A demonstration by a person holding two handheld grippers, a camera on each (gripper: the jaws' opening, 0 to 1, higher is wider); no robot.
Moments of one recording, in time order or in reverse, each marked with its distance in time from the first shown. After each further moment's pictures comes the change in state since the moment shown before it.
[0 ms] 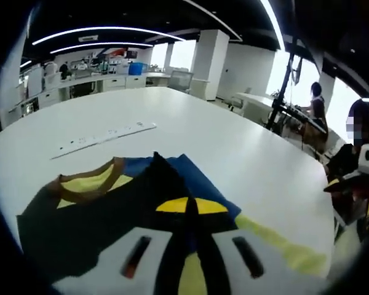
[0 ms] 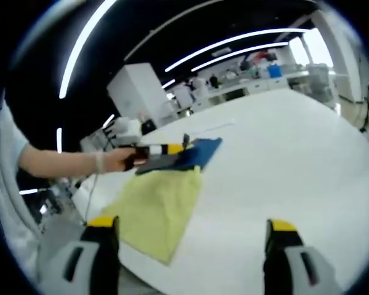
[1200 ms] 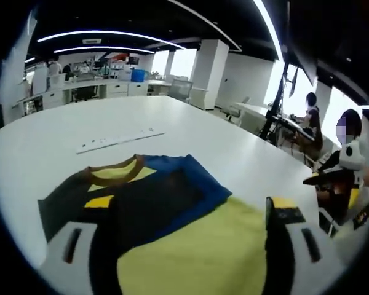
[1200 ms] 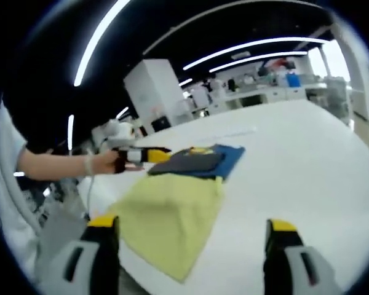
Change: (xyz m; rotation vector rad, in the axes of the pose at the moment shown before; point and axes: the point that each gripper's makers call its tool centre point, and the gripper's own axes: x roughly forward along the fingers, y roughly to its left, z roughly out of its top) left arm -0.096 0.018 -0.012 -0.021 -0.044 0.048; right arm 0.029 0.041 0.017 -0.124 0.012 0.086
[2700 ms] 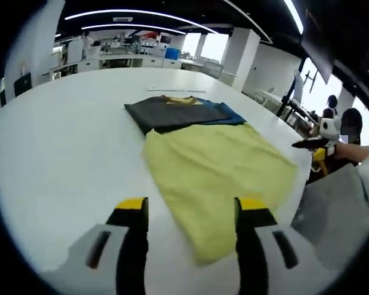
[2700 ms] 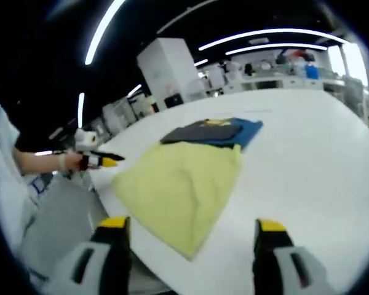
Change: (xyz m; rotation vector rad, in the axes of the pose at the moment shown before) left arm -0.209 0.026 -0.147 -0.173 0.151 0.164; right arm 0.004 0.015 -0.057 -0.054 0.157 0.074
